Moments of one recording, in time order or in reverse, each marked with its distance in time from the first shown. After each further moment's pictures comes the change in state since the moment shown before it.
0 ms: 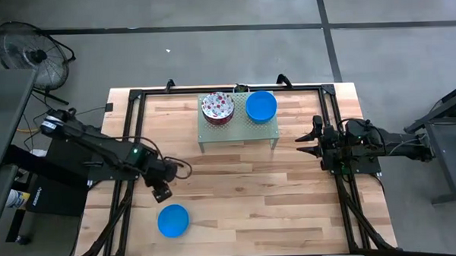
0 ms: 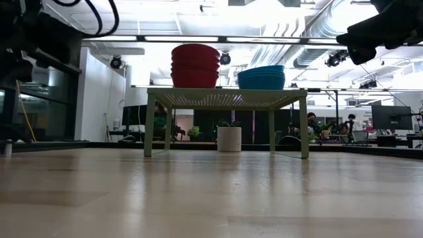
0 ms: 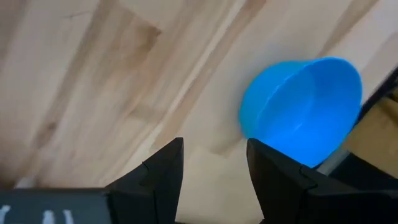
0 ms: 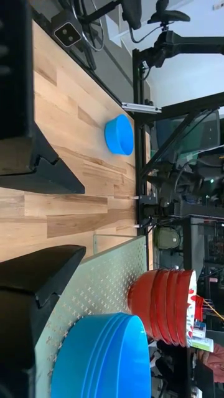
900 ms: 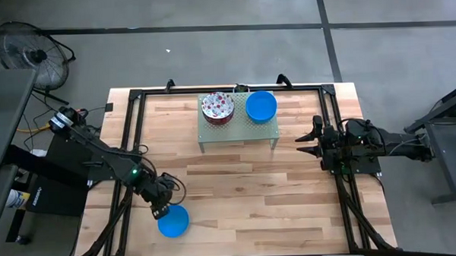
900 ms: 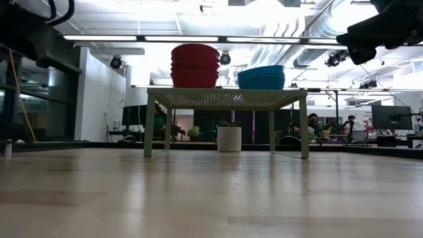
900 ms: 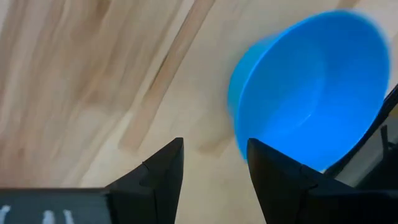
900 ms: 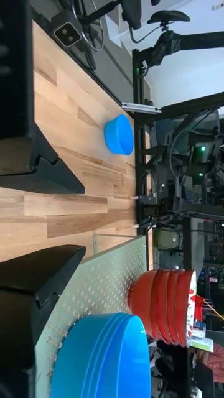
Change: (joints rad) left arm -0.276 0.112 0.001 0.128 -0.128 -0.219; right arm 0.000 0.000 0.000 0.000 0.000 0.000
